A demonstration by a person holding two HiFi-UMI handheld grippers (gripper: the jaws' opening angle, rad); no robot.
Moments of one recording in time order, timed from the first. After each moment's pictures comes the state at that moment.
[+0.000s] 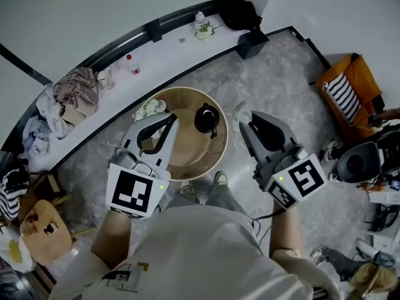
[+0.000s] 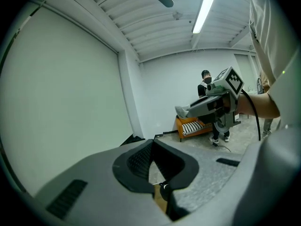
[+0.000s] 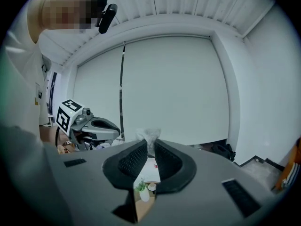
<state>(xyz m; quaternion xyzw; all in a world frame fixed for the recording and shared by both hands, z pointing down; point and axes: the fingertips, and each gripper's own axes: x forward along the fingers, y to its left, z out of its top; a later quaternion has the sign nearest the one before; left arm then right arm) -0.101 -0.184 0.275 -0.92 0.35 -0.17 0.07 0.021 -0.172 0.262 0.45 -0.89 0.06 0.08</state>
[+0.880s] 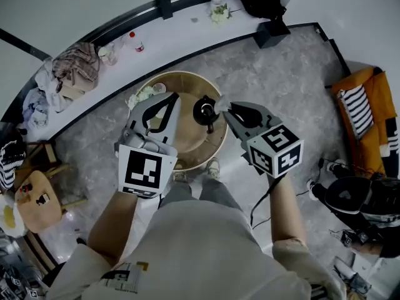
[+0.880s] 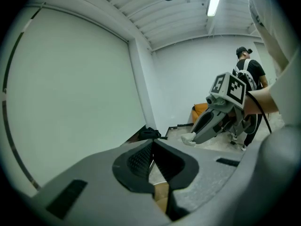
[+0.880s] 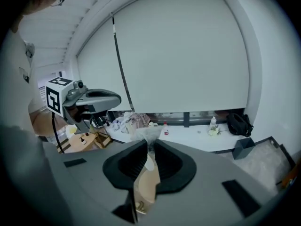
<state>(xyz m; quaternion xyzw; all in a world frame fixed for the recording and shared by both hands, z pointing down) -0.046 -0.280 0.344 -0.87 0.45 -0.20 0.02 0.055 -0.276 0.410 0.33 -0.89 0.19 0.24</state>
